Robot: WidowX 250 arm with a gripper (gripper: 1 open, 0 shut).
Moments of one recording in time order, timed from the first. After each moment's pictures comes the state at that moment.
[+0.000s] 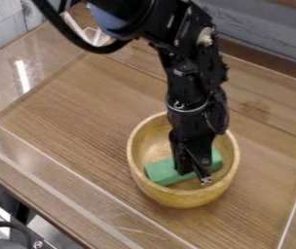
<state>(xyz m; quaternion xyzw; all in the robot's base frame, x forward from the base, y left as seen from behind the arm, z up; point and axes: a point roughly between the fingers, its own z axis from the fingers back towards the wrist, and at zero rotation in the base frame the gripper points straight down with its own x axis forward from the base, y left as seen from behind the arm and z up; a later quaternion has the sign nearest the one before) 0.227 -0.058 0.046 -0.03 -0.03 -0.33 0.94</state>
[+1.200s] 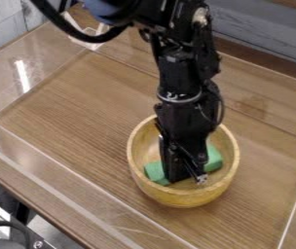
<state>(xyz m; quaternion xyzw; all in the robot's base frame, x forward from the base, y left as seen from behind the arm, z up) 0.208 -0.052 0.059 -0.08 0.03 -0.28 0.96</state>
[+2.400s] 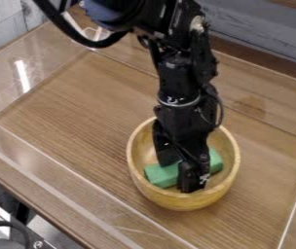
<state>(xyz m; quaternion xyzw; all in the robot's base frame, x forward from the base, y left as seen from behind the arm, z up) 0.217 -0.052 0.050 -0.07 0.01 -0.26 0.96</state>
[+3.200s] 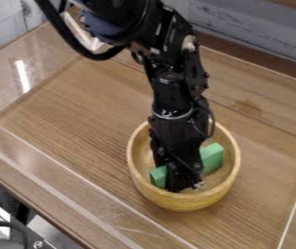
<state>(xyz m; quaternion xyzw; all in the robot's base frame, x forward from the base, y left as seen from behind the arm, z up) 0.216 -0.051 0.031 -0.07 0.01 -0.25 0.96</state>
